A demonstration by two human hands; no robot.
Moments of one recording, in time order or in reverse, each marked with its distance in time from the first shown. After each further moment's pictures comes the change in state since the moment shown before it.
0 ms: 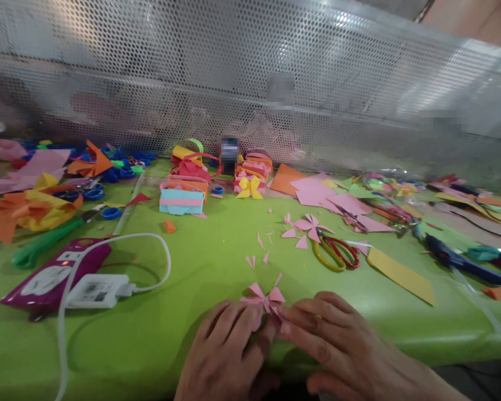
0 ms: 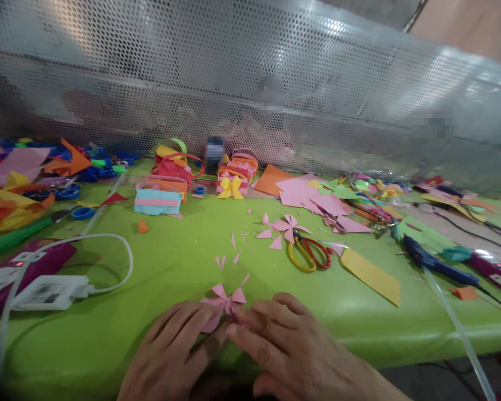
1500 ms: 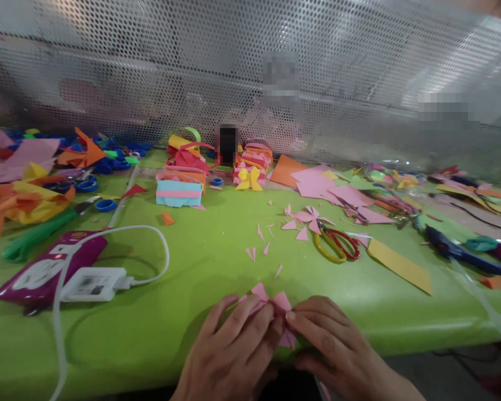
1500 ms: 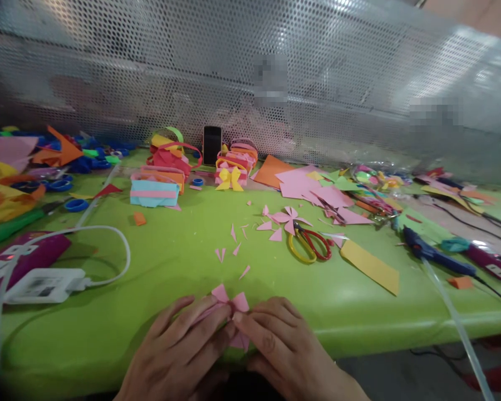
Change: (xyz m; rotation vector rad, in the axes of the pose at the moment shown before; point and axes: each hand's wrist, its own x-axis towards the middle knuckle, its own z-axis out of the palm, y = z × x) left_hand 0.003 0.003 -0.003 0.012 -0.035 0.088; right_hand -0.009 -0.020 0.031 0.241 0.223 0.212
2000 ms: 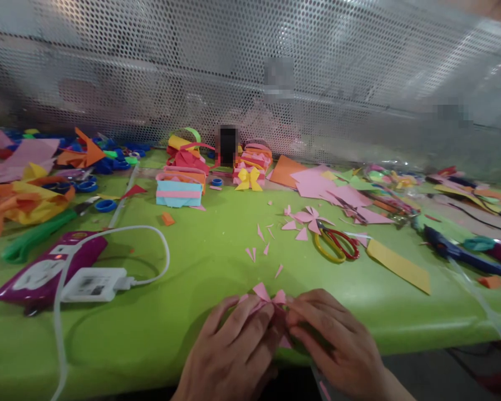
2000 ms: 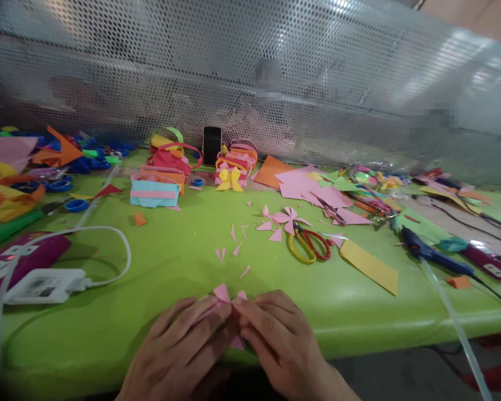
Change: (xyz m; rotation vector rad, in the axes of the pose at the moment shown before) left_hand 0.000 0.000 0.000 -0.041 0.005 -0.013; right_hand 0.021 -0.007 0.005 0.101 0.252 0.121
